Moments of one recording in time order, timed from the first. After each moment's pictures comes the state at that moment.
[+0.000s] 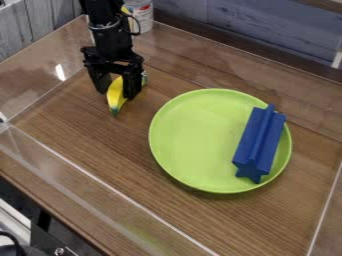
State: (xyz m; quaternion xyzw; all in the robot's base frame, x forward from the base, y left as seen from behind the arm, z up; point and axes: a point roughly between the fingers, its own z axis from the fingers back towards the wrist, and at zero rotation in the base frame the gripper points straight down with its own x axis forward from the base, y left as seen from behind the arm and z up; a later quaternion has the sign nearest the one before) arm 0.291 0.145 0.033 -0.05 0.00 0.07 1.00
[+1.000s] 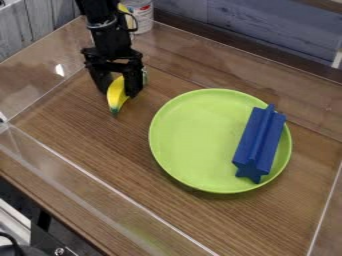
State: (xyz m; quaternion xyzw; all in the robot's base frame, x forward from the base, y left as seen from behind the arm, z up) arm 0.296 0.147 0.032 -0.09 0.00 0.08 0.99
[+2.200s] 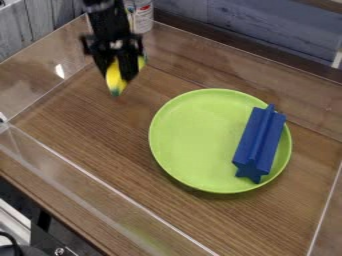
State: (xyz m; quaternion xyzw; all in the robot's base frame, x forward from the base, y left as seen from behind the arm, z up) arm 0.301 0.139 0.075 -0.10 -0.03 0.10 0.99
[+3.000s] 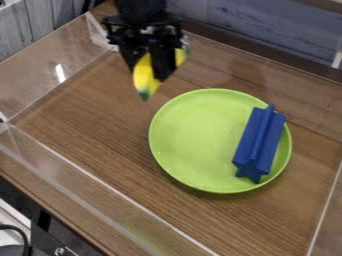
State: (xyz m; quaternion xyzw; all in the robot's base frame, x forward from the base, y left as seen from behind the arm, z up) arm 0.260 0.023 0.131 -0.13 -0.04 -0.01 0.99
